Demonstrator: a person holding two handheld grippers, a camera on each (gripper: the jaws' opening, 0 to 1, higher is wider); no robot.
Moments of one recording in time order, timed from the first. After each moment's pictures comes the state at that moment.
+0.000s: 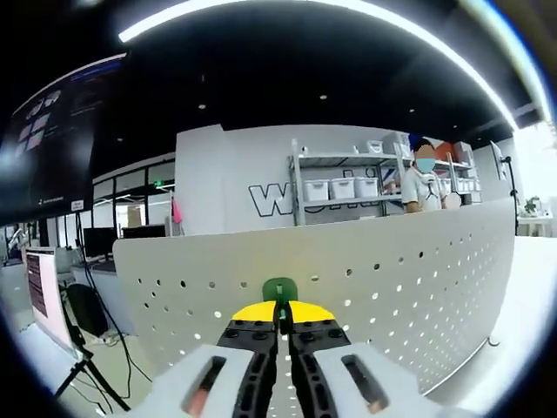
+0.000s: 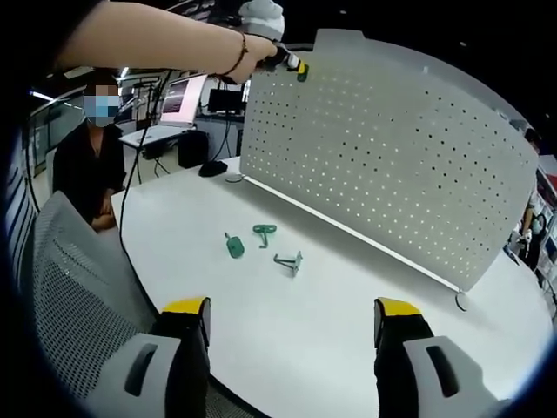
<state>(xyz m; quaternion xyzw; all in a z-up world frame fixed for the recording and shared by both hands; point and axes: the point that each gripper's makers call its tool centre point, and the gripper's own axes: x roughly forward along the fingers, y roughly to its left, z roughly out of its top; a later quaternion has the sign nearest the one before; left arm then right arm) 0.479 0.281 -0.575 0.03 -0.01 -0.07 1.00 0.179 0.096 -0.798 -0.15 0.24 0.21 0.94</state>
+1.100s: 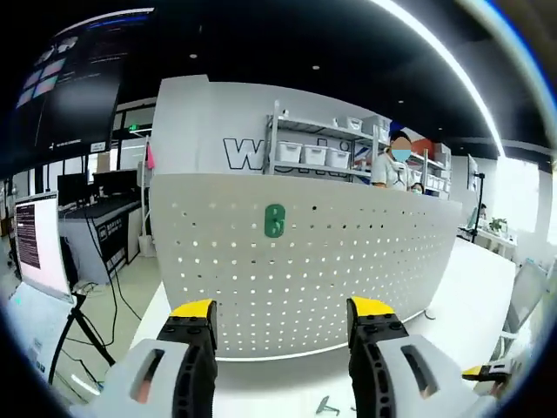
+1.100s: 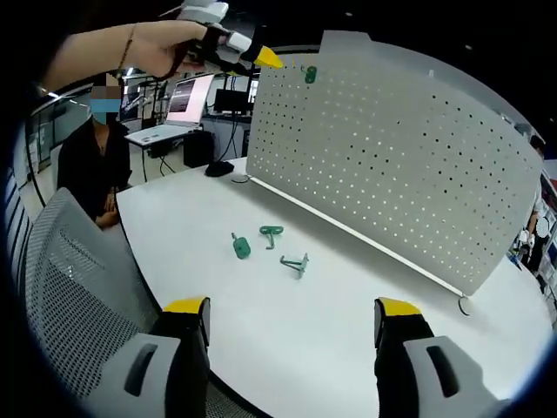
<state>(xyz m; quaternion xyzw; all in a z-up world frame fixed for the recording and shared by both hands) 0.360 0.317 -0.617 -0.03 0.12 -0.16 0.98 0.177 0.102 -0.797 -0.16 0.24 0.22 0.93</state>
